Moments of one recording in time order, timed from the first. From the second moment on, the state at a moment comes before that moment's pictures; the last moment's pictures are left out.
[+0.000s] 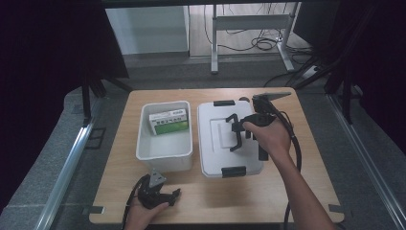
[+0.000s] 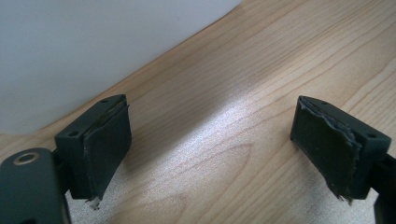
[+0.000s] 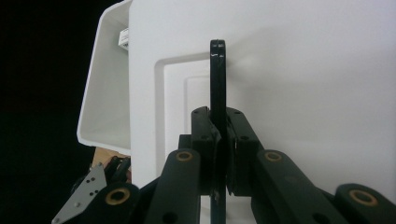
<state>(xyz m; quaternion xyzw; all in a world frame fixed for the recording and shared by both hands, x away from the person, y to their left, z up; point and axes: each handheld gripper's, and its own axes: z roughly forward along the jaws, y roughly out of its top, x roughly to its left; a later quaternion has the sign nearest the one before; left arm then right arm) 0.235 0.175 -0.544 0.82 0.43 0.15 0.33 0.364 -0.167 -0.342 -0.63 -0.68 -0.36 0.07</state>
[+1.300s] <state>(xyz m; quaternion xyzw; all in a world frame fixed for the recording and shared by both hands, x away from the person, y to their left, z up) 0.235 0.175 -0.544 0.82 0.43 0.15 0.33 0.373 -0.138 -0.341 -0.62 -0.70 -0.35 0.08</state>
